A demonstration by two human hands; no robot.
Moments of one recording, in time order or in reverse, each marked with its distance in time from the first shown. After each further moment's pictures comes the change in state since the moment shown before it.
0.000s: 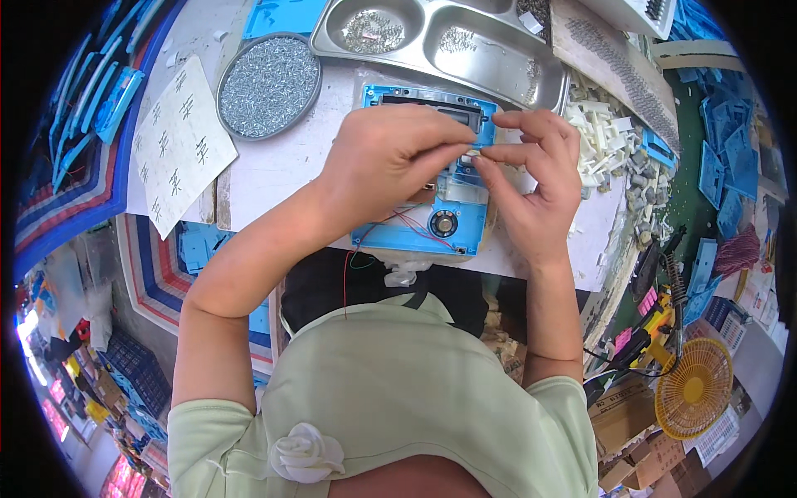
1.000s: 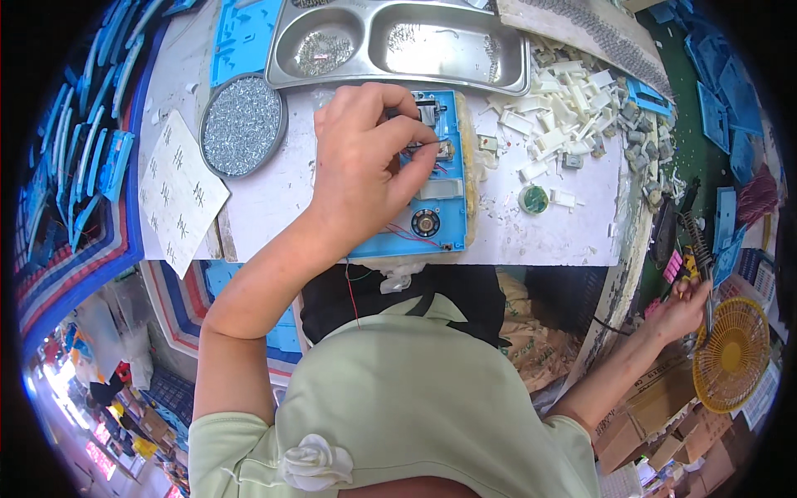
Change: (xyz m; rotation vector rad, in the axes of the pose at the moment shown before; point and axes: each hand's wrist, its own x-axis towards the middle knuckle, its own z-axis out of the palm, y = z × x) left_hand 0.012 0.009 0.016 0.467 0.073 0.252; right_hand -0.199 0.046 -0.248 0.056 1.175 0.744
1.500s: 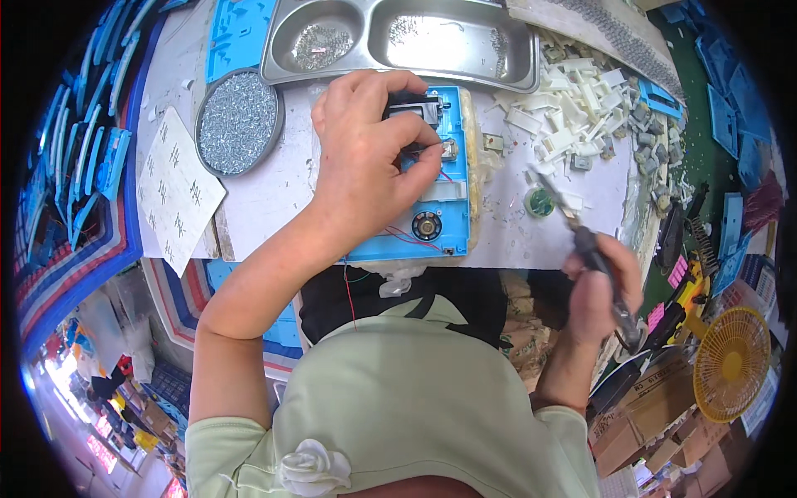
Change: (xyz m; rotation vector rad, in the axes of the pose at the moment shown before) left_hand -0.001 -0.005 0.009 0.059 -0.039 -0.035; right_hand -0.161 -0.026 0.098 0.073 -0.876 0.020
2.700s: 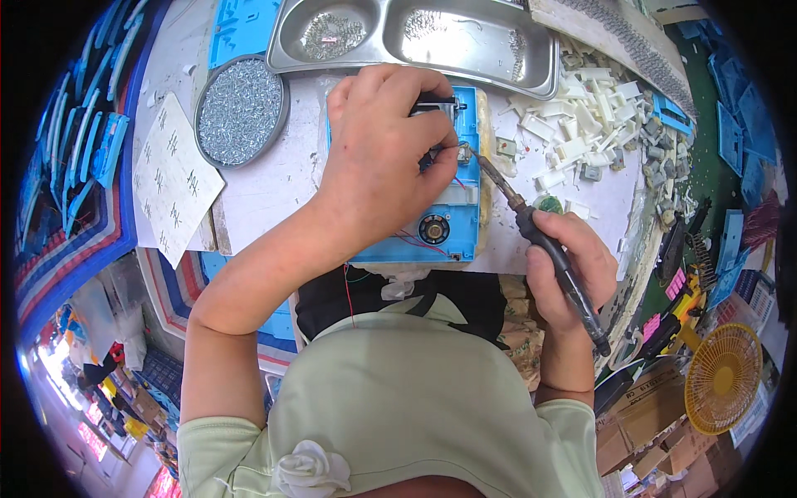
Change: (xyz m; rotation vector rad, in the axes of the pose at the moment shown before) left_hand 0.004 0.003 -0.005 0.012 -0.063 -0.009; right_hand 0.047 0.000 0.059 -0.212 -0.310 -0.447
